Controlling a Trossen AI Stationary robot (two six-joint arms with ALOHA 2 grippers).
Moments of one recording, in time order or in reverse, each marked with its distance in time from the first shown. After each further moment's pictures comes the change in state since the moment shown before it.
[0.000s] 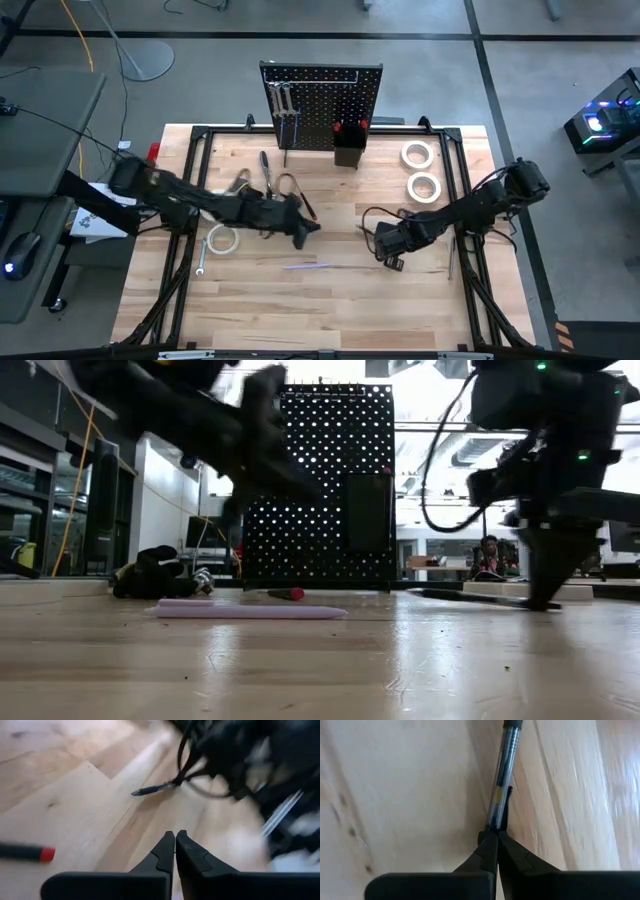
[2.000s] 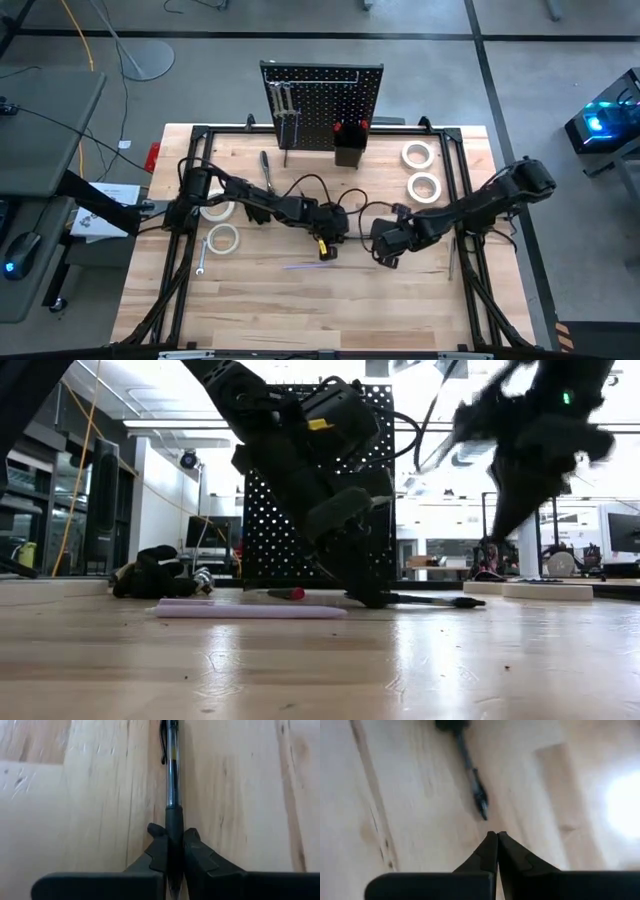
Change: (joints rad) left arm 0.091 0.526 0.571 -0.571 0.186 0.656; right arm 0.038 -0.119 0.146 -0.111 0.165 0.012
